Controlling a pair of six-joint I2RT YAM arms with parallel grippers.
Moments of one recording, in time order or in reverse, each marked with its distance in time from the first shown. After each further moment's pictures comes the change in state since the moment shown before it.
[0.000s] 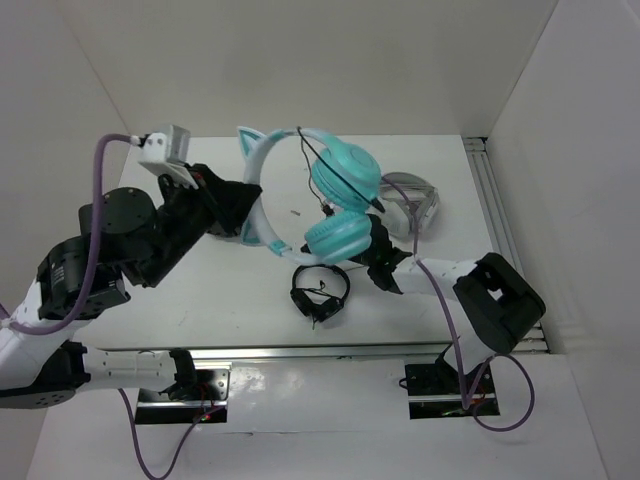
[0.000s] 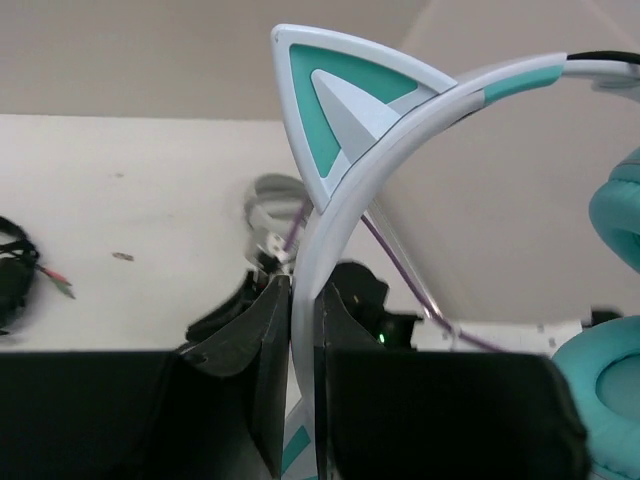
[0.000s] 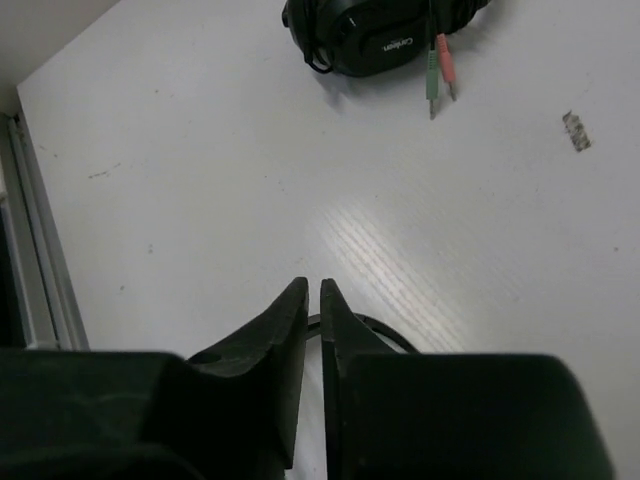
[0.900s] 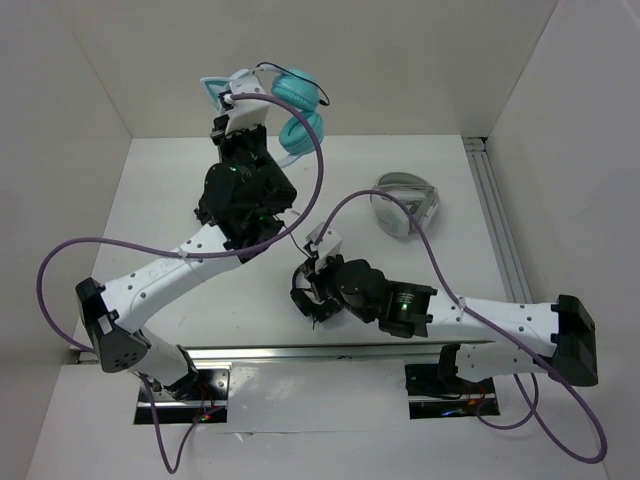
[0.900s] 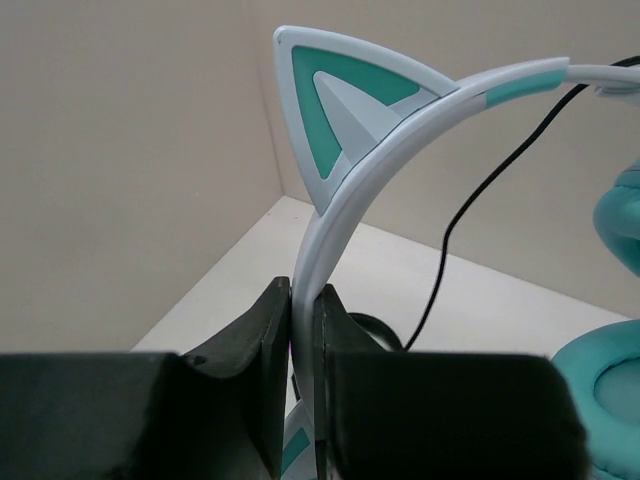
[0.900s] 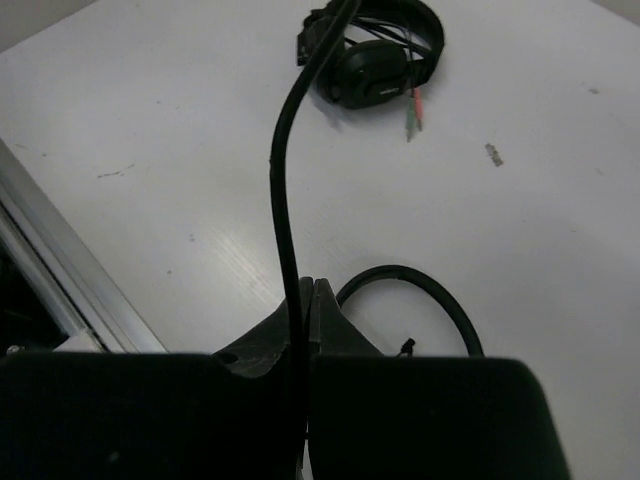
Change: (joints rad) left arm 0.217 0.430 -0.170 1.540 -0.874 1.402; right arm 0.548 -0.410 0.122 -0.553 0.789 -0.084
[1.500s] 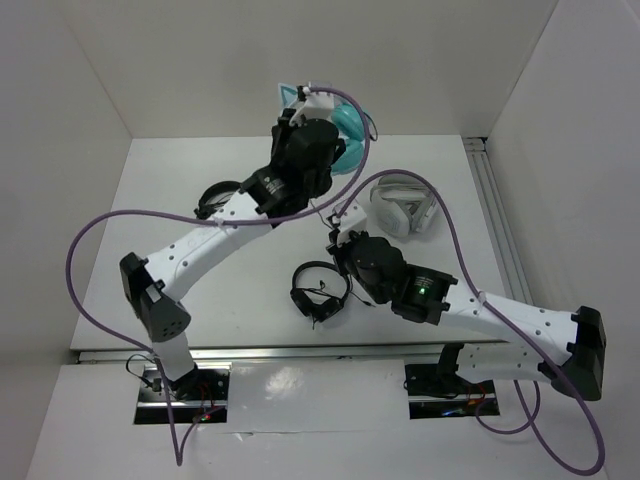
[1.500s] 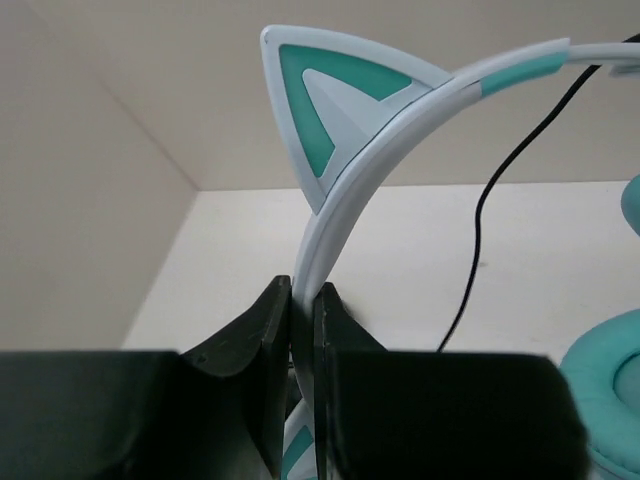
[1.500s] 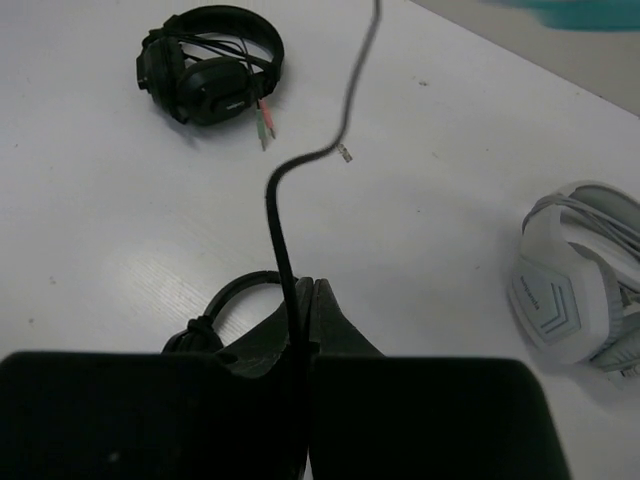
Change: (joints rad) left arm 0.073 0.240 0.263 -0.998 0.256 -0.649; right arm -0.130 -0.061 0.083 -0.167 0.137 -0.079
